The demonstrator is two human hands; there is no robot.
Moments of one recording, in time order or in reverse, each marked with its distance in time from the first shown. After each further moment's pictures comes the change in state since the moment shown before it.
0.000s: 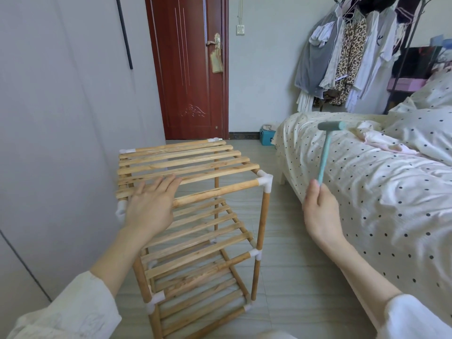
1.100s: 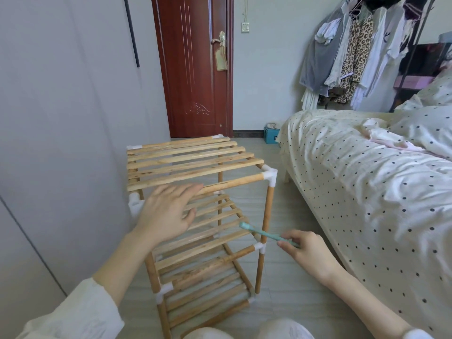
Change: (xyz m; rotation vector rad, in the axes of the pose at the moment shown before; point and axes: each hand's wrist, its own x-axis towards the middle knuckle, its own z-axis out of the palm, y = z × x) left_hand -0.025 0.004 0.003 -0.189 0.098 0.210; right_hand -0.059 0.033 0.006 -0.262 -0.486 -0.074
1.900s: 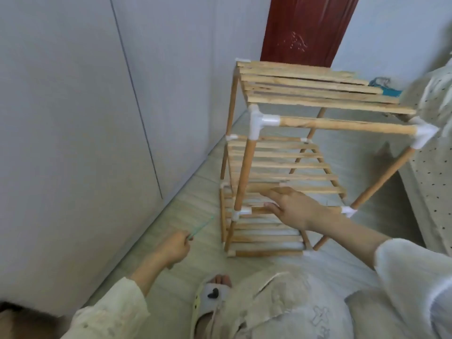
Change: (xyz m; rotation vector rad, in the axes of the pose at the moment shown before) left_hand -0.254 -0.081 0.174 -0.532 -0.541 -0.862; right_hand 0.050 -0.101 0.171 -0.531 -0.617 -0.590
